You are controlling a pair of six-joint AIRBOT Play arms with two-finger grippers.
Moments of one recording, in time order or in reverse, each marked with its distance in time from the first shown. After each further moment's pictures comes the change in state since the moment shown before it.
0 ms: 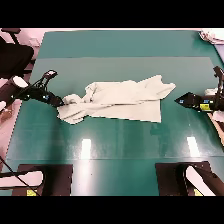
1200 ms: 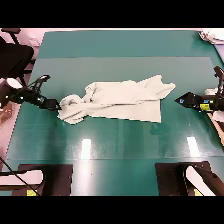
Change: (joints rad) left arm 0.122 -0.003 -0.002 -0.040 -0.189 -0.200; right arm 0.000 0.000 0.000 -0.004 -0.007 0.000
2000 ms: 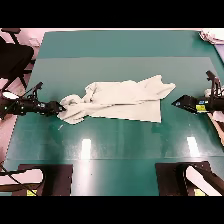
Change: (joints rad) left arm 0.077 0.003 -0.203 -0.262 0.056 0.009; right arm 0.000 -0.117 0.000 0.005 0.050 0.002
